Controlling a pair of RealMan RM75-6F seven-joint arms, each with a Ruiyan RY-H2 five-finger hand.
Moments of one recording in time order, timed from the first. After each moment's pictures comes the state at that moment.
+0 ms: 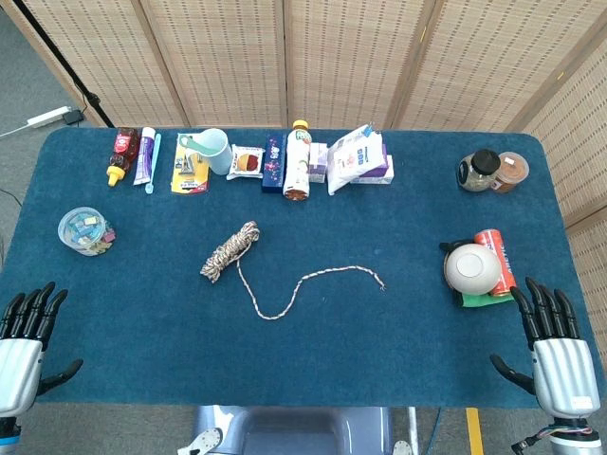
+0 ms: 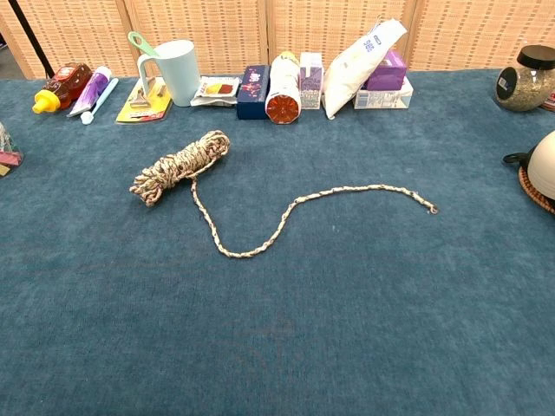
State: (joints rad) left arm 0.05 -1.12 0.04 -1.82 1.69 1.63 0.23; right arm -0.04 -1.13 0.04 -1.84 -1.71 1.66 -0.21
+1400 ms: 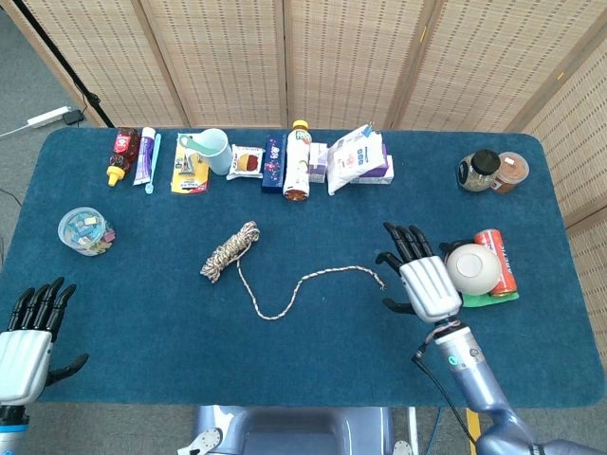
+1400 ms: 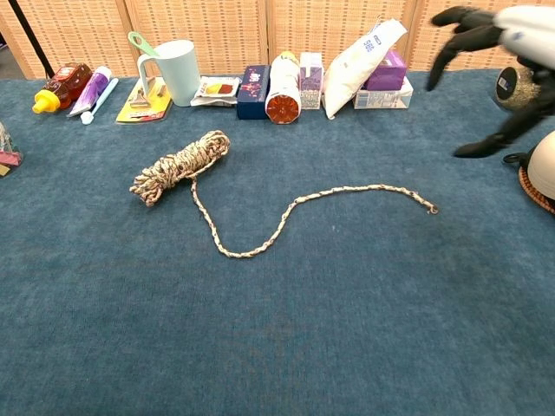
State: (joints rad) left arm 0.02 -1.13 0.01 -1.83 1.62 1.56 0.26; right arm 0.43 -1.40 0.28 -1.76 -1.39 1.13 -0.36
